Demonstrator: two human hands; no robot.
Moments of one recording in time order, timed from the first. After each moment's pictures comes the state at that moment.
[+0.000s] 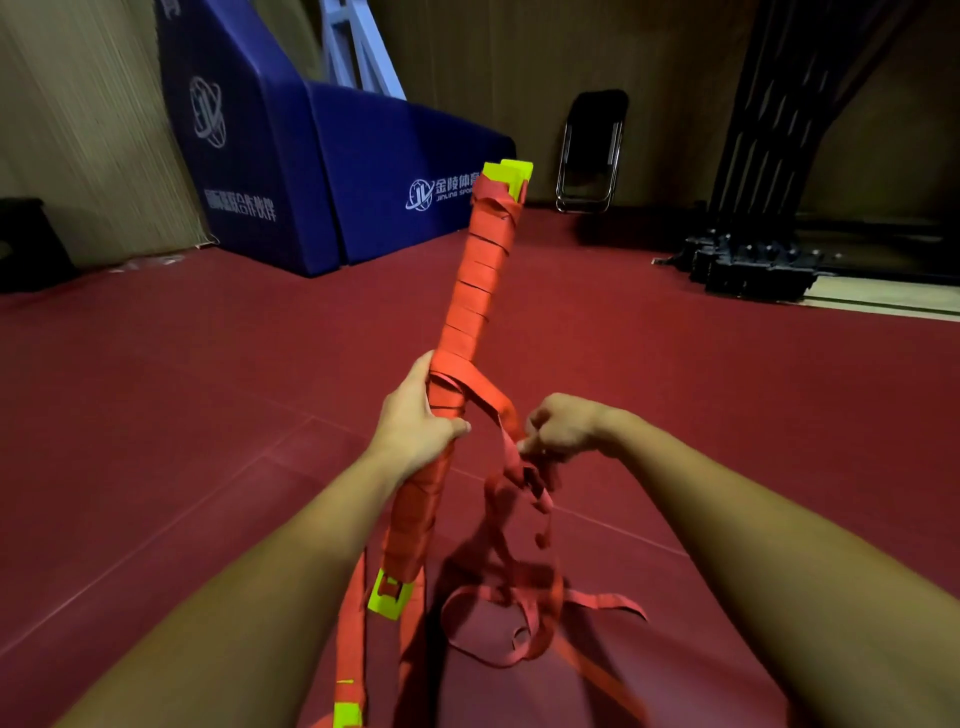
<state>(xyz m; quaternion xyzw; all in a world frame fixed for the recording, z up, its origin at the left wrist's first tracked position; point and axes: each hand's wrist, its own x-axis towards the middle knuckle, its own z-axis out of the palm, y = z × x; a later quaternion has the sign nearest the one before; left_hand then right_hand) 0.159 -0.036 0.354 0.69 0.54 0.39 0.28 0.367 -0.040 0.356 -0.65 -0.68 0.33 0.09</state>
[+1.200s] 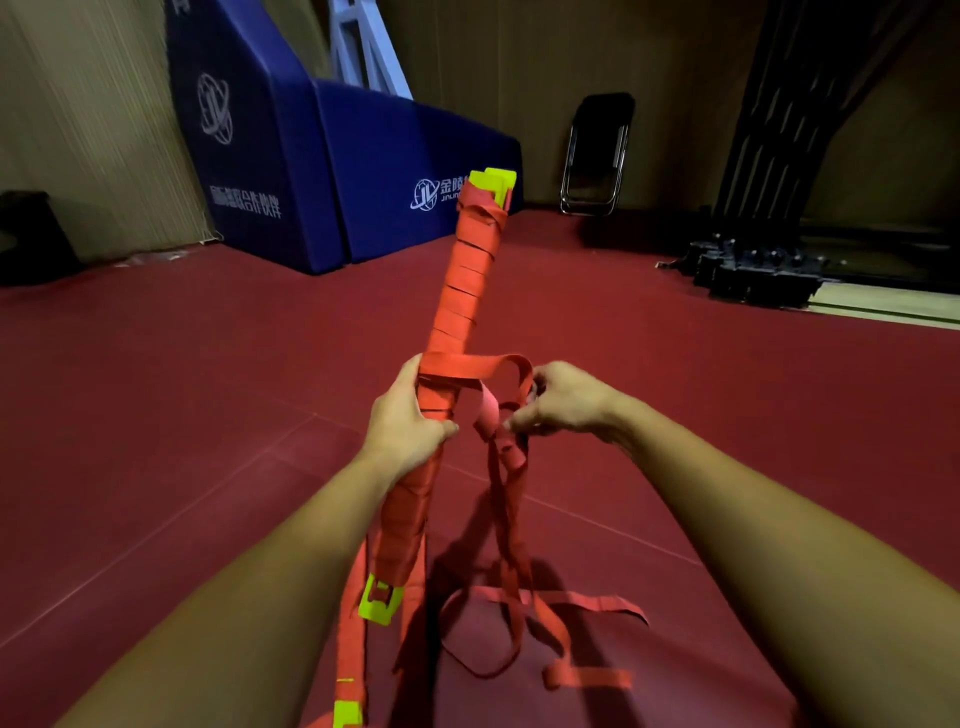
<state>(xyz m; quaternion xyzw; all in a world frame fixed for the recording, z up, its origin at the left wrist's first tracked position) 0.144 -0.036 0.351 0.67 0.56 0.40 0.26 0.358 -0.041 0.378 -0.59 -0.68 0.35 0.26</state>
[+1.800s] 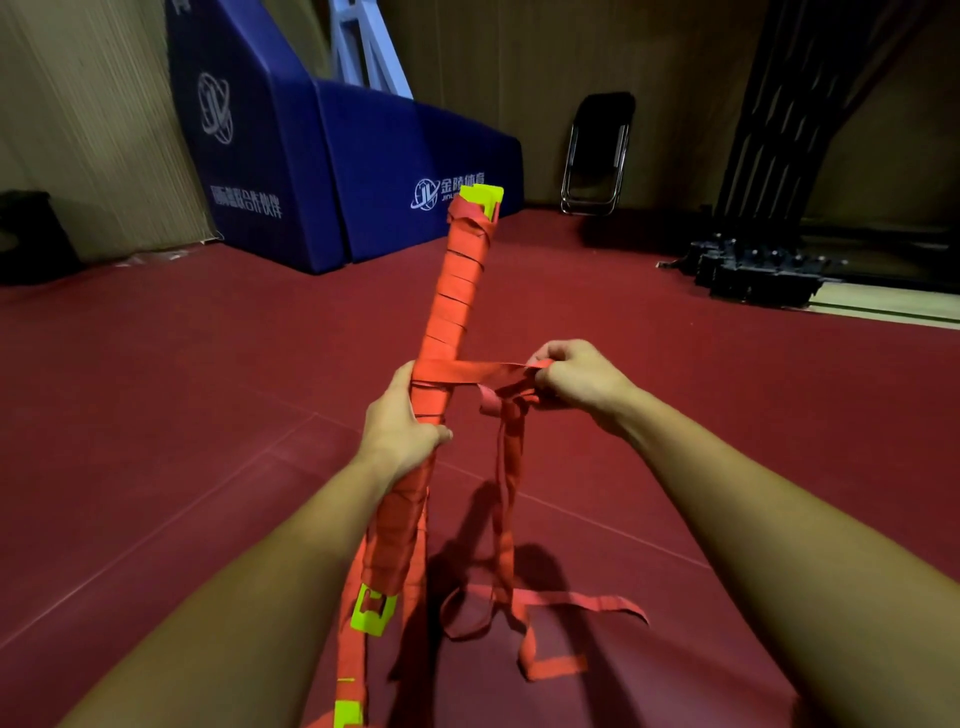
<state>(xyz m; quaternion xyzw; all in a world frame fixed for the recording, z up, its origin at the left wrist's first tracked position) 0.139 -0.034 0.345 0.64 0.60 0.39 0.27 0.356 -0.045 0.394 -0.60 -0.58 0.37 0.42</state>
